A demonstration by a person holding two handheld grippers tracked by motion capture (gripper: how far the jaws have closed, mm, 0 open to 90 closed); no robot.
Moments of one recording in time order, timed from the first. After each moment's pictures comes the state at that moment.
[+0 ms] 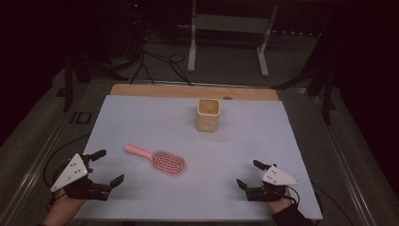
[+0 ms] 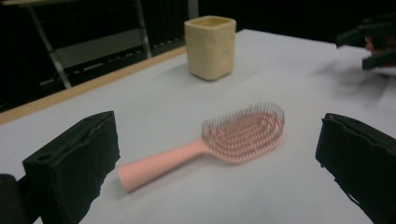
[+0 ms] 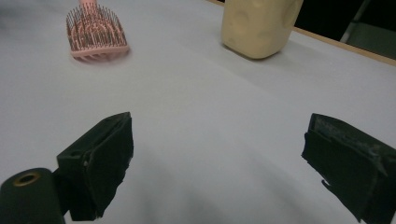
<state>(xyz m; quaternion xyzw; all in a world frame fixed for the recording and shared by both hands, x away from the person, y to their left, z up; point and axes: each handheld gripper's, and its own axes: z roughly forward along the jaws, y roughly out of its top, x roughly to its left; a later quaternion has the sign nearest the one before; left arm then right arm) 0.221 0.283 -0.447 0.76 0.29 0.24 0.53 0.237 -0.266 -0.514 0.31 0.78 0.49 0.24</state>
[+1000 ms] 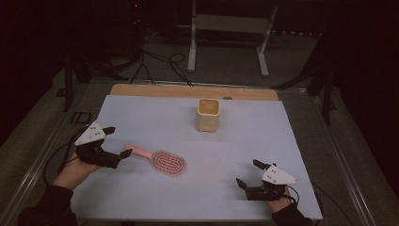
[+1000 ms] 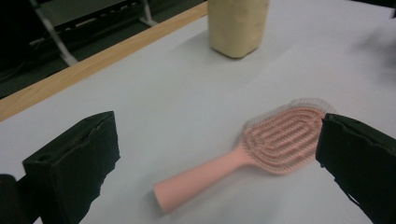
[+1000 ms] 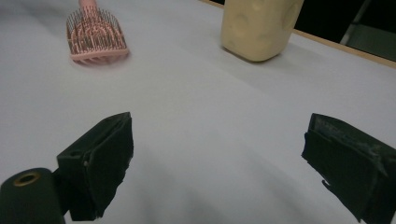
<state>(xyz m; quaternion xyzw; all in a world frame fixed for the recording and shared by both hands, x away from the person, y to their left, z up) 0.306 0.265 -0.424 0.82 0.31 0.20 0.44 0.238 -0.266 -0.514 0.30 0.78 0.49 0.24</state>
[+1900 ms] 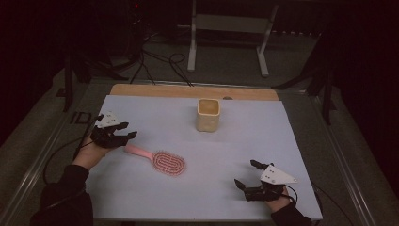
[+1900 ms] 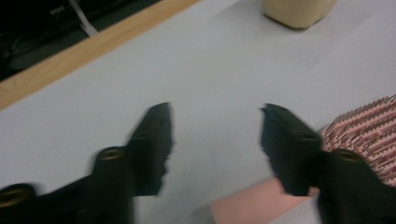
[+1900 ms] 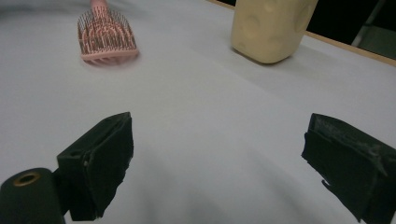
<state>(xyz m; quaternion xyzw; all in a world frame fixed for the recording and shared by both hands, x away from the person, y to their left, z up) 0.368 0.261 -0.457 0.83 0.35 0.20 0.37 0.240 -0.262 -0.514 0.29 0.78 0.50 0.23</state>
